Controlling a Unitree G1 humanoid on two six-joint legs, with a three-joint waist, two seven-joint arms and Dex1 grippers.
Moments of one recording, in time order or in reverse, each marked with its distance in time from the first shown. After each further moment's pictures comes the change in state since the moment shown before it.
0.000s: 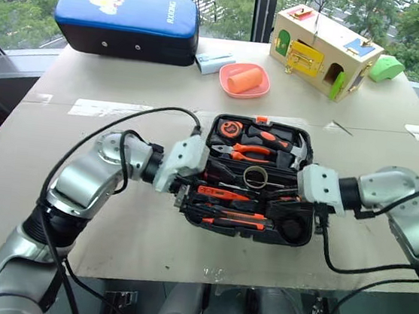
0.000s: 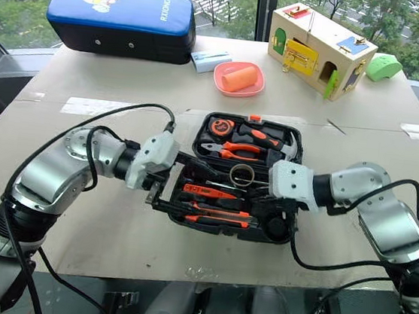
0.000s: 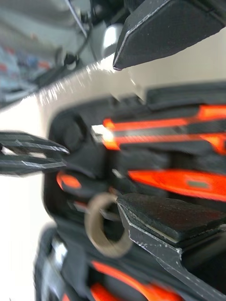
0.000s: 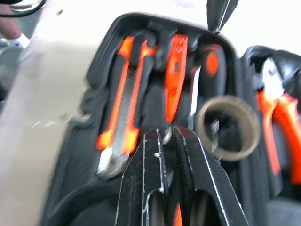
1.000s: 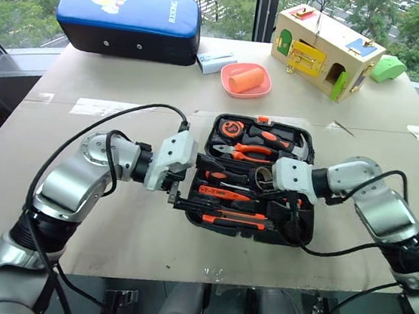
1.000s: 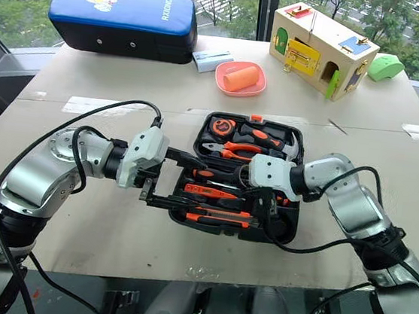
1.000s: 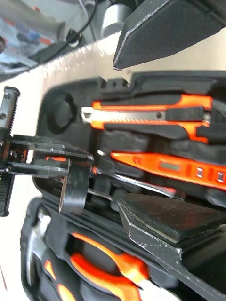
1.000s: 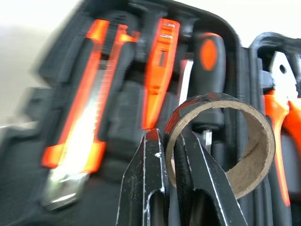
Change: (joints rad) left arm 0.038 -0.011 0.018 -0.046 -0.007 0.018 0.031; right arm -0.027 0.016 0.058 0.072 -0.074 -0.026 0.049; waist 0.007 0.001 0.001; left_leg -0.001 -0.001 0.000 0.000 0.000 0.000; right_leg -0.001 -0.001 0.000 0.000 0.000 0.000
